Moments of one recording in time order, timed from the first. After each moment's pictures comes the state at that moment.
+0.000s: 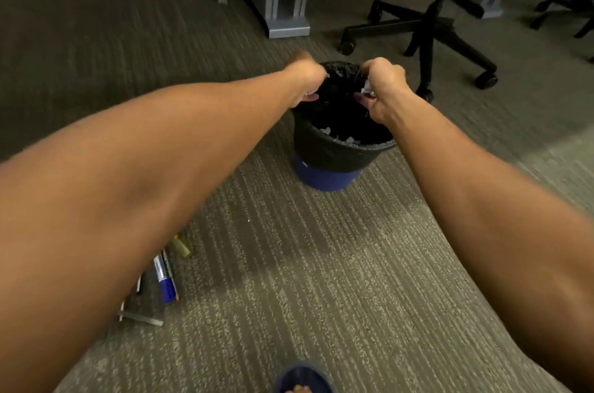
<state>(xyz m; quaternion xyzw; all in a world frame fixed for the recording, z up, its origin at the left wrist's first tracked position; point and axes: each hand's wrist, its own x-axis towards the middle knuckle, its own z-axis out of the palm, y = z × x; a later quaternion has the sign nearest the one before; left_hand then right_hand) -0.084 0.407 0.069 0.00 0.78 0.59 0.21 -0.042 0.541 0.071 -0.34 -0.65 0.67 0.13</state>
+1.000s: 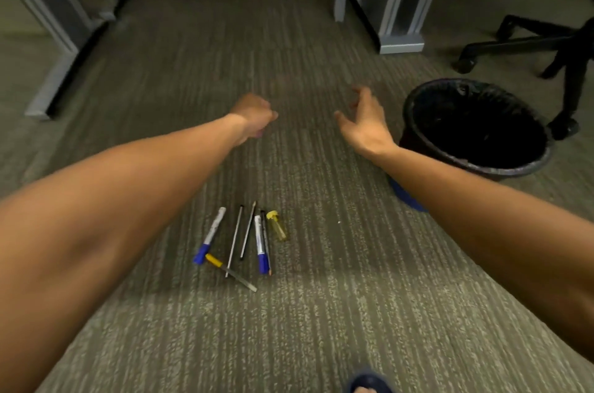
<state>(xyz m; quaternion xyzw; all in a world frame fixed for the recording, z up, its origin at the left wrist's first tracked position) -0.054 0.130 0.023 -0.15 0.87 0.46 0.08 -0.040 0.359 0.005 0.02 -0.91 0.41 0.04</state>
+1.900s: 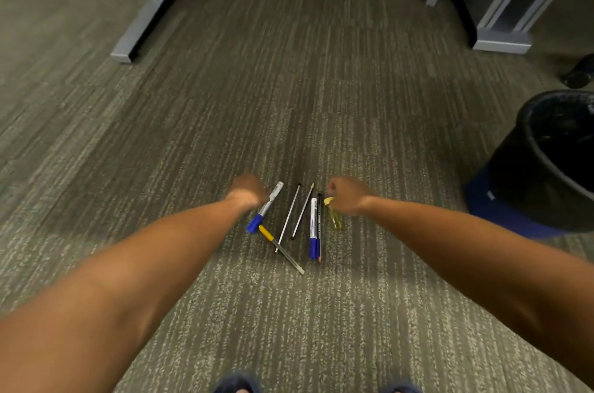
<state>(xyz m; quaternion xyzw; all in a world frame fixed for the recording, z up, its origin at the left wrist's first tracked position) 0.078 0.009 -0.108 -0.23 0.93 0.20 0.22 0.009 0.228 -0.131 0.18 -0.92 0.17 -0.29</state>
